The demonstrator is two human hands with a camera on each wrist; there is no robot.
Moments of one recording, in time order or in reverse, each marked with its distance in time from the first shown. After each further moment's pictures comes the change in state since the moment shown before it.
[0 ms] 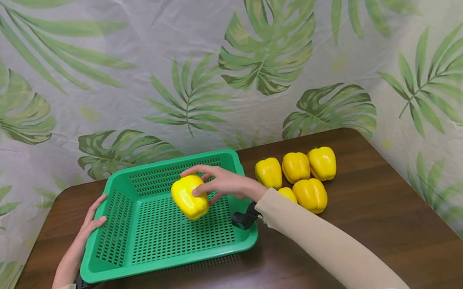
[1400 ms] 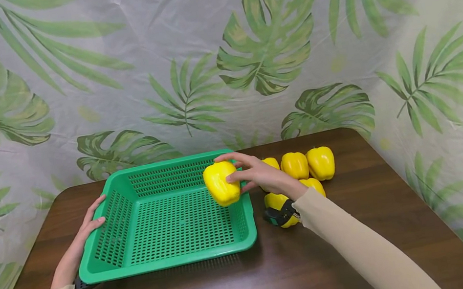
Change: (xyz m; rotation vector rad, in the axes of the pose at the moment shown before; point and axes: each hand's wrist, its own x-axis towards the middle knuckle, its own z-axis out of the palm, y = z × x) left_hand 0.003 -0.001 0.001 -0.040 0.005 0.051; right_hand -0.059 0.006 -0.045 0.008 0.139 -0.044
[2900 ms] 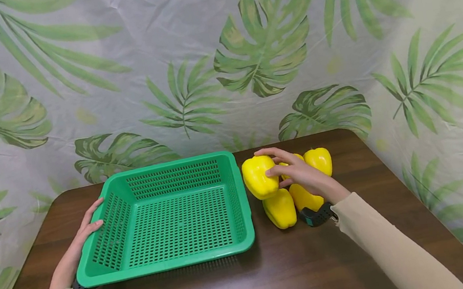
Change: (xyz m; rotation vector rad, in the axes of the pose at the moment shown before) left_hand -0.005 0.003 0.002 0.053 0.007 -0.083; right_hand -0.057 0.023 -0.054 -0.053 0.146 0.008
